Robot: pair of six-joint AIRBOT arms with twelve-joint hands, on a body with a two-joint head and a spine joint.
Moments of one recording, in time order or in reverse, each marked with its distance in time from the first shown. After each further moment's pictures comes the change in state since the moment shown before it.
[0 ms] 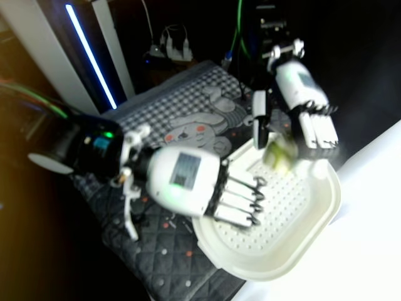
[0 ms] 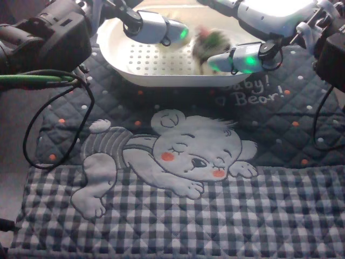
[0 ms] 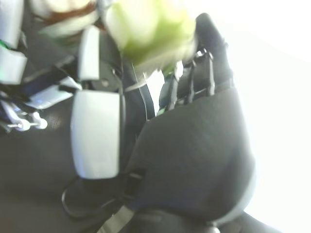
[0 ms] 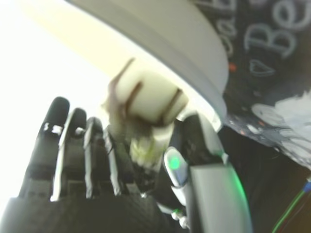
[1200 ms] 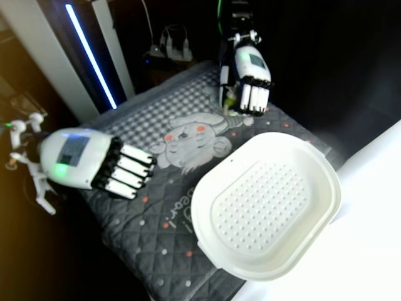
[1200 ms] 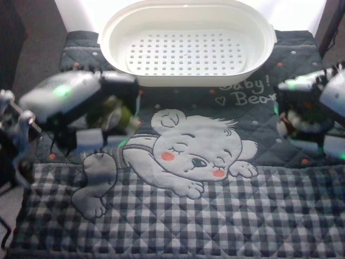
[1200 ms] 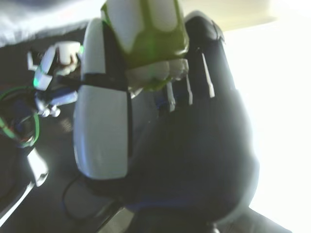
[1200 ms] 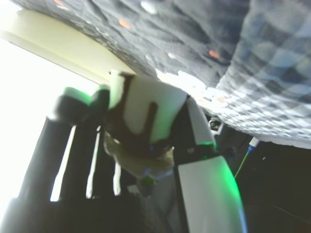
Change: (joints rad) left arm 0.408 0.352 -0.466 0.084 -0.448 -0.080; right arm -0.412 0.372 -0.436 -0.111 0.484 0.158
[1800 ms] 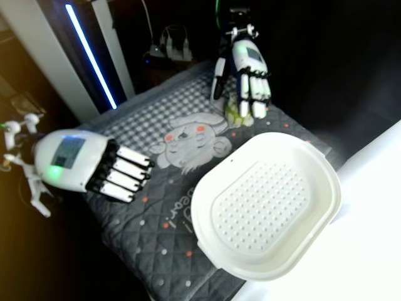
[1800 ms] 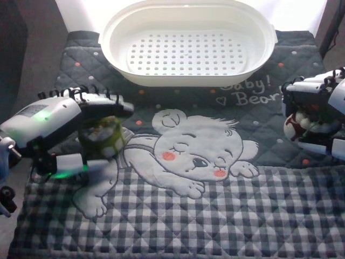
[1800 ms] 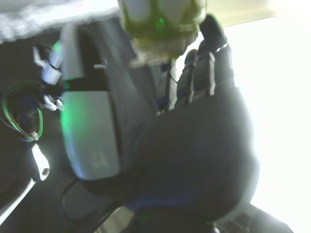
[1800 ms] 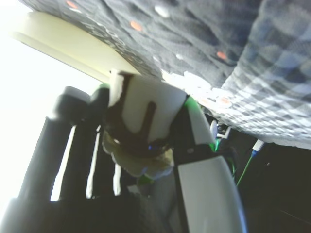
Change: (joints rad) left arm 0.190 0.003 -0.019 -0.122 -0.037 0.000; right arm -0.097 0.008 -0.002 0.055 0.039 0.000
